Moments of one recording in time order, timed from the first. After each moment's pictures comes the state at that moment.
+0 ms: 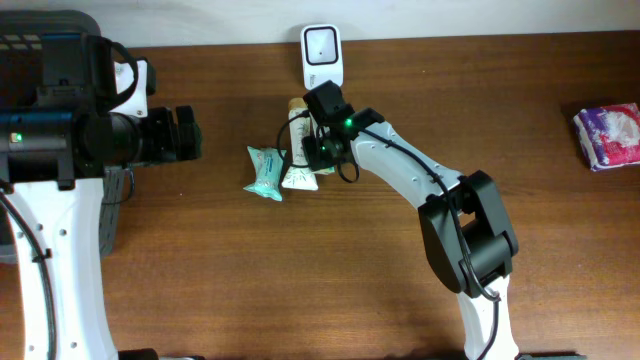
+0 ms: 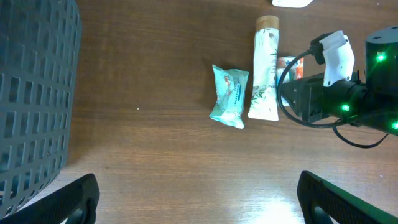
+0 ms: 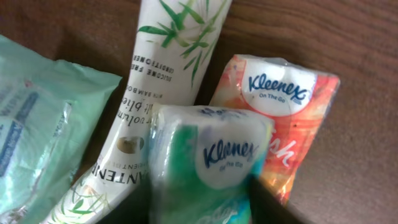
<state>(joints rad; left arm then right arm) 0.02 1.56 2.01 -1.51 0.11 -0.10 0.53 2.19 1.70 -0.66 -0.07 0.26</state>
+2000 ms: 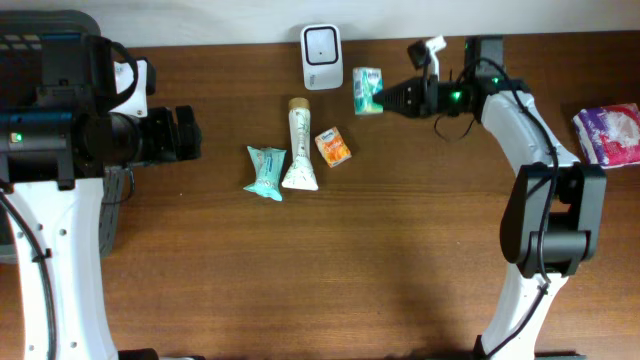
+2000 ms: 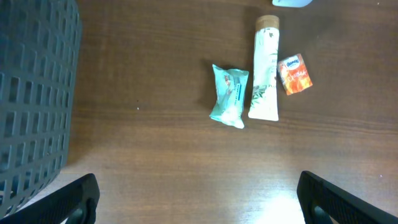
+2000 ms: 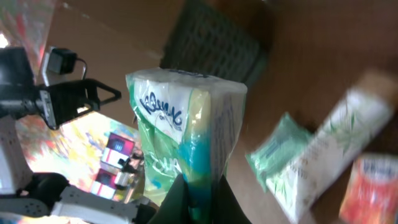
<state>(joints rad) 0.02 1.56 2.01 -1.51 0.11 -0.10 -0.02 2.14 1.71 -0.48 -1.52 0.13</state>
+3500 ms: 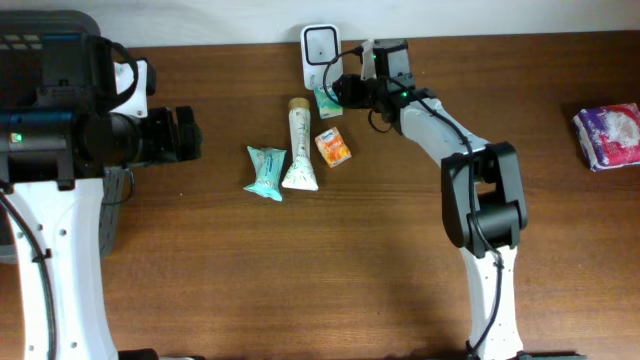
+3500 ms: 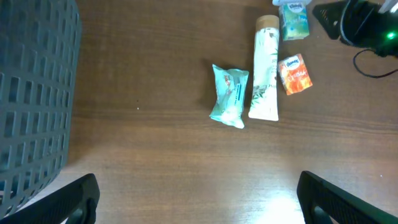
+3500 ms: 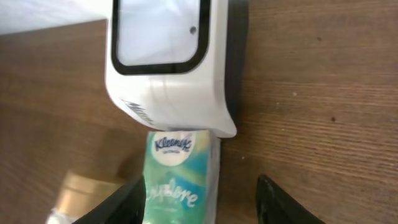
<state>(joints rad) 0.02 1.56 2.01 -1.51 0.11 -0.10 0.25 2.39 1.81 -0.14 -0.31 0.30</state>
